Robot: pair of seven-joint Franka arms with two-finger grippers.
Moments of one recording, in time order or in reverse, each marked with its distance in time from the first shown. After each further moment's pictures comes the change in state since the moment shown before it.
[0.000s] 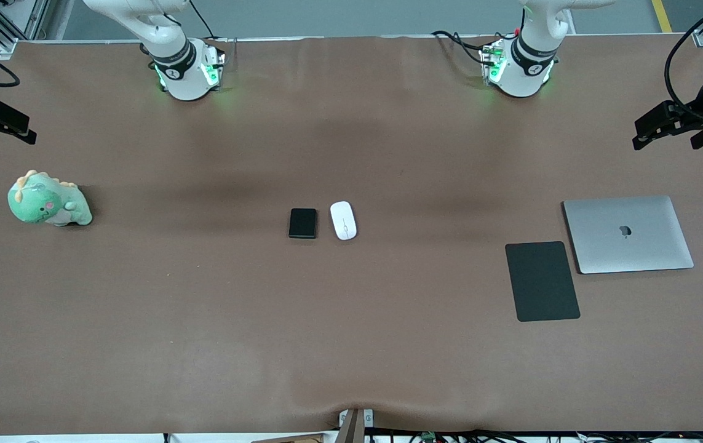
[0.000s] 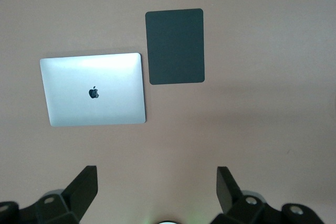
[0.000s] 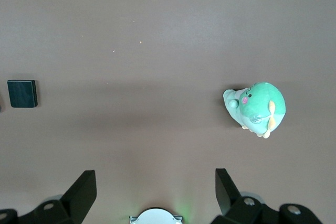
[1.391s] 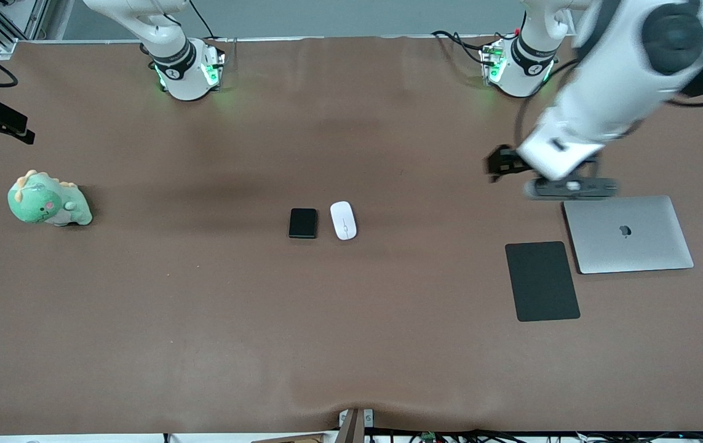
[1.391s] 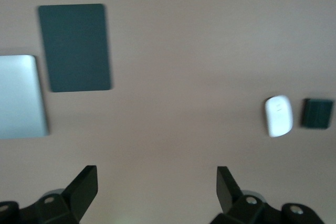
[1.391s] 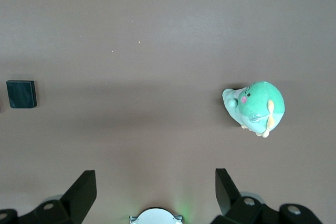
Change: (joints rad) left arm -0.134 0.201 -0.285 -0.008 -0.048 0.237 -0.453; right arm -0.001 0.000 -0.006 -0.001 0.000 0.000 0.000
